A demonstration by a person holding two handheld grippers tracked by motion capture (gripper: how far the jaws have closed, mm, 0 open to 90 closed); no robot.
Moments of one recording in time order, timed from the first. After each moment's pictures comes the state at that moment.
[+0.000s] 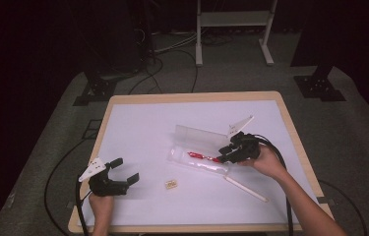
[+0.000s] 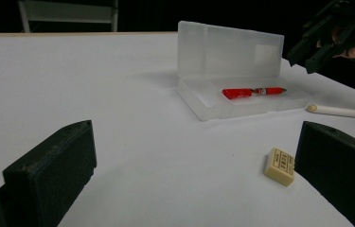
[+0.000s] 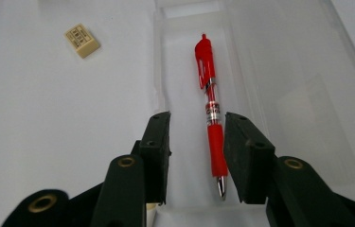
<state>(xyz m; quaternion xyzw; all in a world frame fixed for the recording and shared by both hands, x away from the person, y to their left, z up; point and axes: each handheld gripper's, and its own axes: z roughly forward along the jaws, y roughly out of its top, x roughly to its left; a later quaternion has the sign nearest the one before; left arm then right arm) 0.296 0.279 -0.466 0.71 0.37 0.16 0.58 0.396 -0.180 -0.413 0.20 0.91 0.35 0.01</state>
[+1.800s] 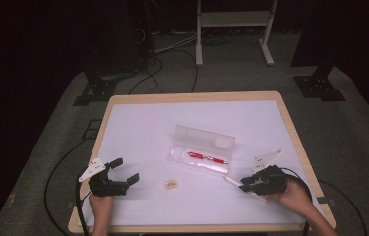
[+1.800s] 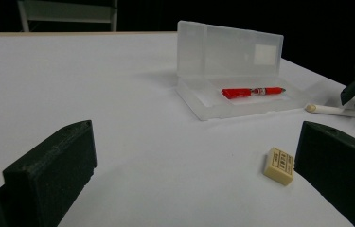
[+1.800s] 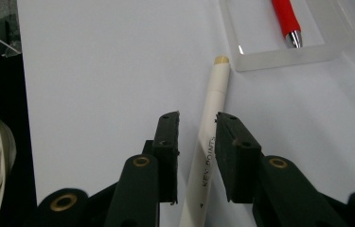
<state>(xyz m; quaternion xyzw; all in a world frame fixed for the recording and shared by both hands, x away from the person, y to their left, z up) 0.296 0.280 -0.466 0.71 0.36 0.16 0.58 0.310 -0.239 -0.450 0.21 0.91 0.35 0.02</state>
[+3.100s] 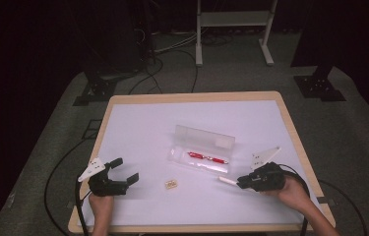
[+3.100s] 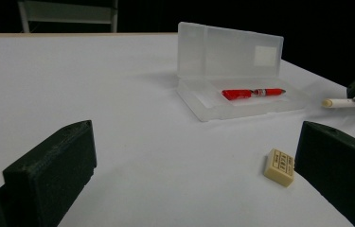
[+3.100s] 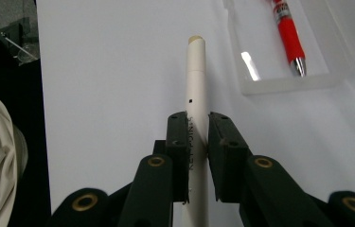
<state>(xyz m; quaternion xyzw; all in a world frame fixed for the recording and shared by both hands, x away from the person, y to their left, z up) 0.296 0.280 -0.466 0.71 0.37 0.16 0.58 0.314 -0.230 -0.436 0.19 0.91 0.36 0.01</state>
